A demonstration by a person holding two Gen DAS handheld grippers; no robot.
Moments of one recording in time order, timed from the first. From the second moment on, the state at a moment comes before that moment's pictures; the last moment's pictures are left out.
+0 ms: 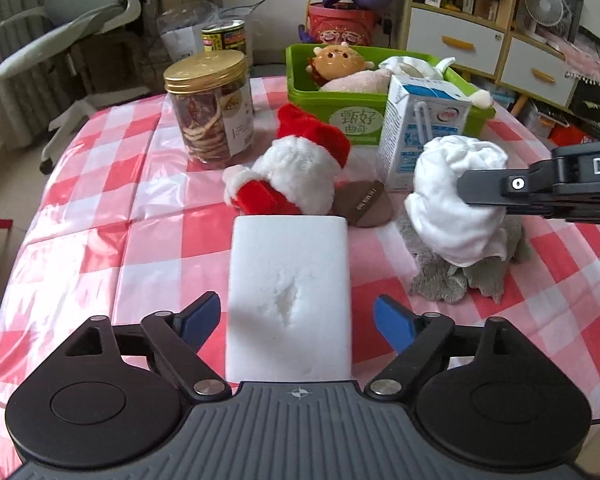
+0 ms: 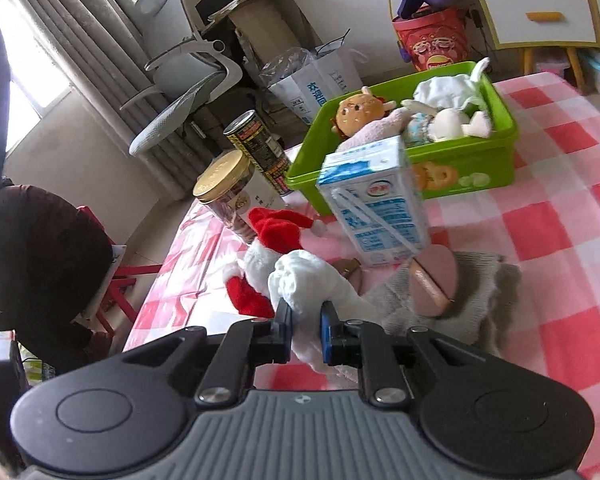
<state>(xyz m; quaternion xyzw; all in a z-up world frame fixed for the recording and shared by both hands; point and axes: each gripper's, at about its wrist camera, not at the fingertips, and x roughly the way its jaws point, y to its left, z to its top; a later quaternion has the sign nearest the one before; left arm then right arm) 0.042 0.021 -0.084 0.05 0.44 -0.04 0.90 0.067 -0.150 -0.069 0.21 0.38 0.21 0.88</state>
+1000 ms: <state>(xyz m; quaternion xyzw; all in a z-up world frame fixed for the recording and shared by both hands) 0.100 -0.002 0.008 0.03 0.38 -0.11 0.92 0.104 -0.251 -0.035 0.32 0.31 0.10 0.89</state>
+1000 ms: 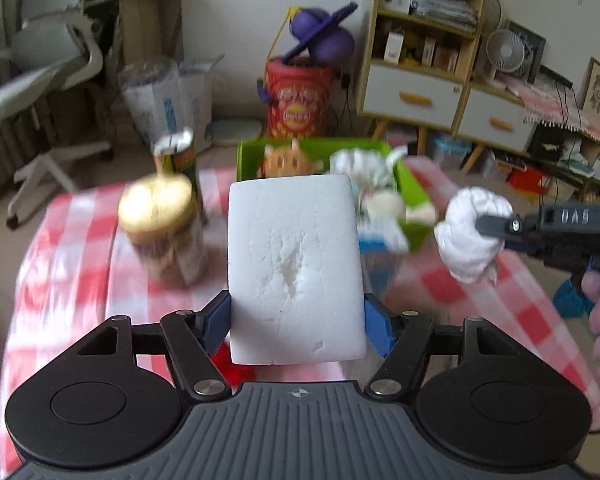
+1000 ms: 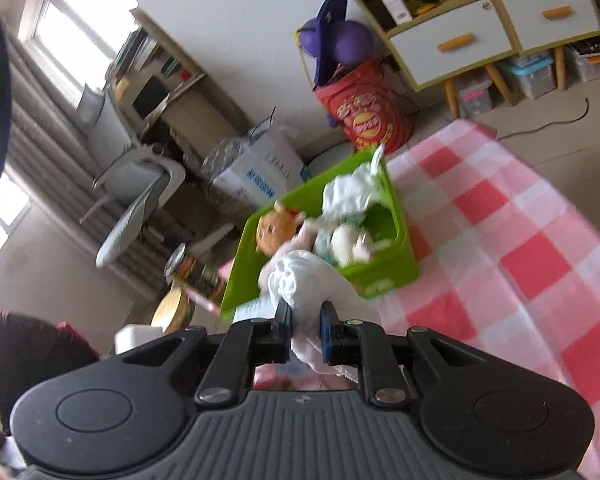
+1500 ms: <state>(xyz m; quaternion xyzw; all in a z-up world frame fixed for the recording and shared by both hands) 0.239 -0.006 -0.002 -0.04 0.40 -0.14 0.91 0.178 -0.265 -0.030 0.32 0.24 0.08 0.91</state>
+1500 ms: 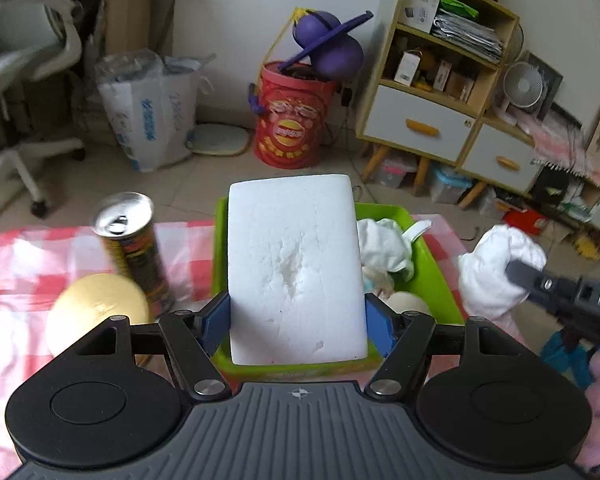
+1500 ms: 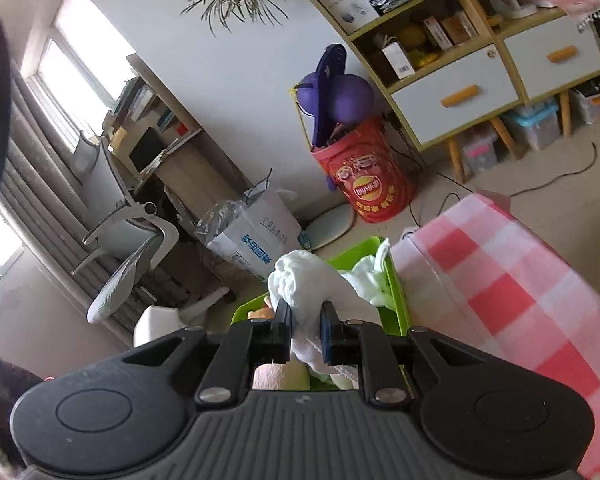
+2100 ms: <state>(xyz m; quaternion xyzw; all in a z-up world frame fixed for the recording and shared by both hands) 0.284 -0.005 -0.047 -0.03 0.47 -0.13 0.87 0.220 -0.266 -0.082 0.32 0.28 0.07 0.90</state>
